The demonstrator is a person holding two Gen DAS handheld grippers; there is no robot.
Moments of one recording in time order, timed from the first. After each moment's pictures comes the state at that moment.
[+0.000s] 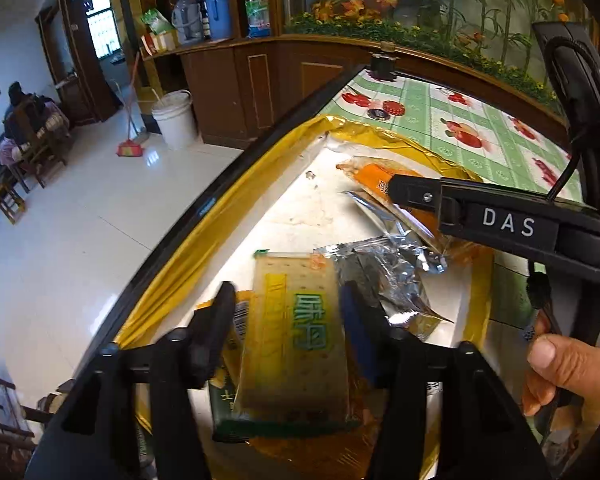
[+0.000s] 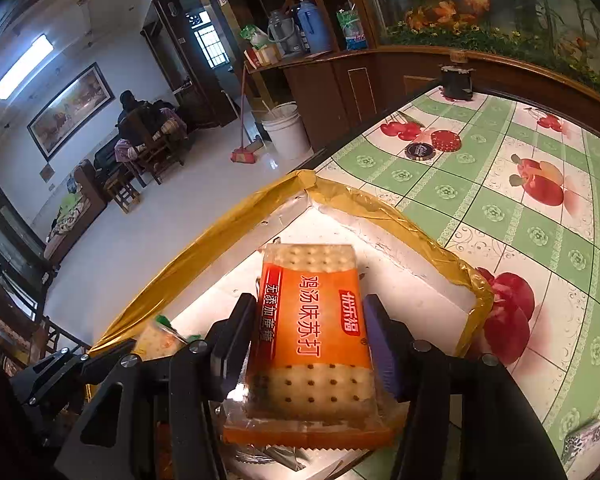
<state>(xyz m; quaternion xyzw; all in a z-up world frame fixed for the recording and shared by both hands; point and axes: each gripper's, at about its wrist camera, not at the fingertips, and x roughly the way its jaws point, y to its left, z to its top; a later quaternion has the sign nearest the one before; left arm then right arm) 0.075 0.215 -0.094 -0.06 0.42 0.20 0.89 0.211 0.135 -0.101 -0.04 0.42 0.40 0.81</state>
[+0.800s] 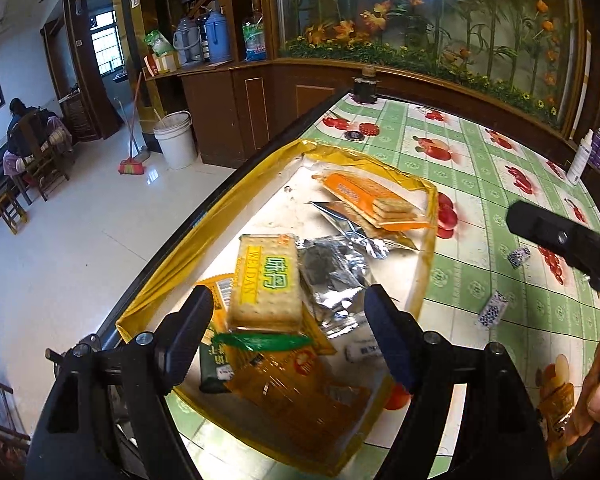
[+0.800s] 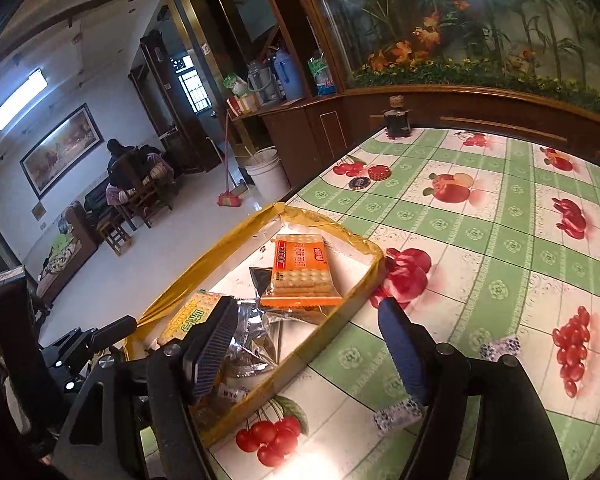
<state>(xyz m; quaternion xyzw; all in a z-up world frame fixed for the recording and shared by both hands) 0.048 0.177 -0.066 -0.06 0.39 0.19 0.90 0.143 0.013 -0.047 0.02 0.37 0.36 0.86</state>
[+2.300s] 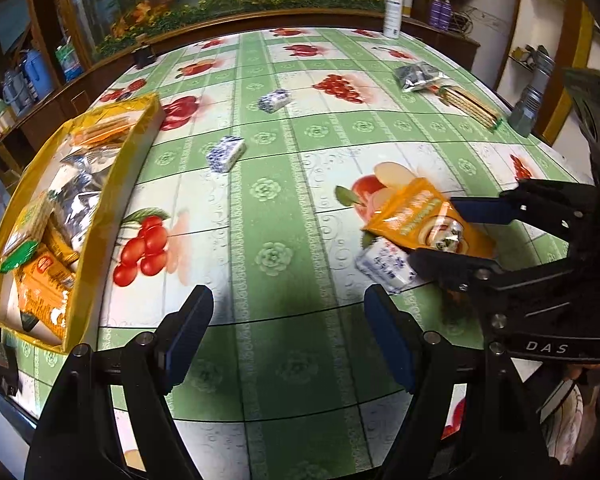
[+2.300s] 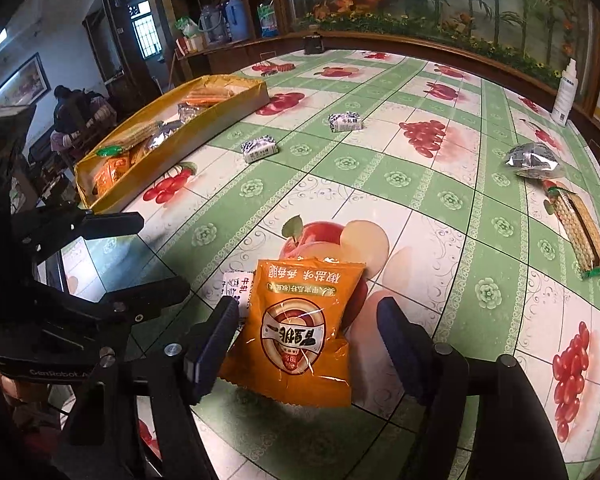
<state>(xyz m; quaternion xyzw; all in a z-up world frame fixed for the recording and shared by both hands) -0.001 0.002 -0.113 0.07 0.46 -0.09 0.88 0.018 -0.129 -0.122 -0.09 0.45 0.26 0.85</state>
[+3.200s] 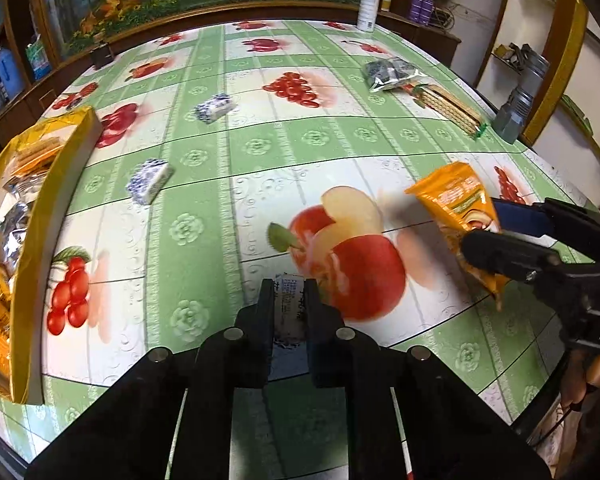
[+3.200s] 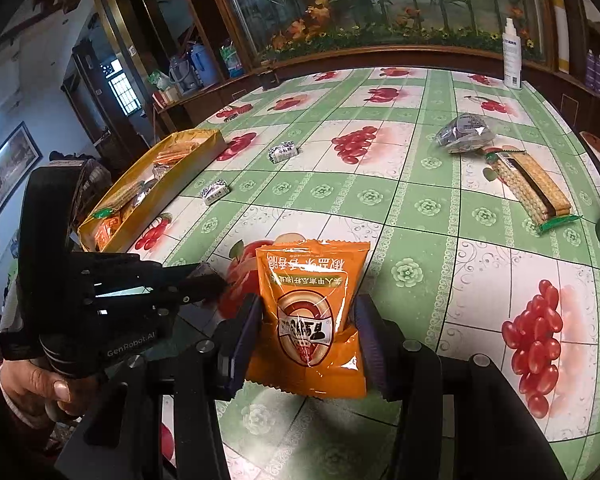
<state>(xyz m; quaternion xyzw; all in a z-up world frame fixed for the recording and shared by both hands) 0.035 -0.031 -0.122 0.05 0.48 -0.12 0.87 0.020 -0.206 -0.102 0.03 0.41 0.24 0.88</state>
